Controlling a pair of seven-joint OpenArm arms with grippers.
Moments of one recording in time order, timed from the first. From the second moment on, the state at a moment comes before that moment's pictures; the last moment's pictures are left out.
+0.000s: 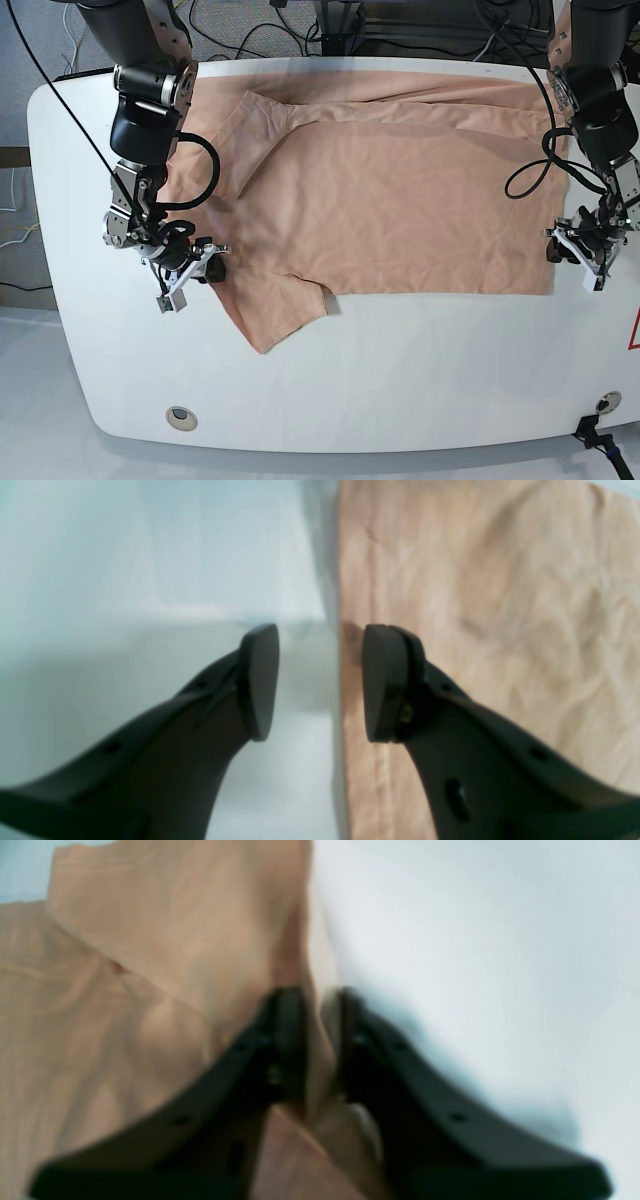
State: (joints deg) left arm -25.1 -25.9 -25.3 39.4 1.0 -41.8 27.0; right arm 24.9 9.1 19.9 46.4 9.7 39.5 -33.5
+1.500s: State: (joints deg) left arm -25.8 -17.7 -25.3 39.9 0.4 -36.6 21.4; right arm 24.6 9.1 19.9 46.3 9.5 39.5 -33.7
